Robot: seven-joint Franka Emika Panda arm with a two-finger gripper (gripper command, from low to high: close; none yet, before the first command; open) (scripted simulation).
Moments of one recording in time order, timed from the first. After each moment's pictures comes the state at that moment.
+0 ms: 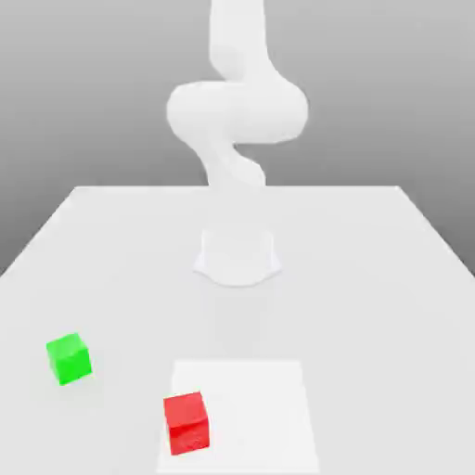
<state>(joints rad) 0.02 -0.71 -0.03 -2.32 0.01 2.34 0.75</state>
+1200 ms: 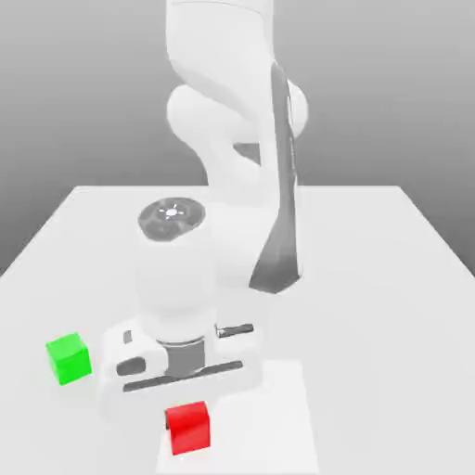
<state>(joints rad) 0.01 0.34 -0.13 -2.53 0.16 2.87 0.23</state>
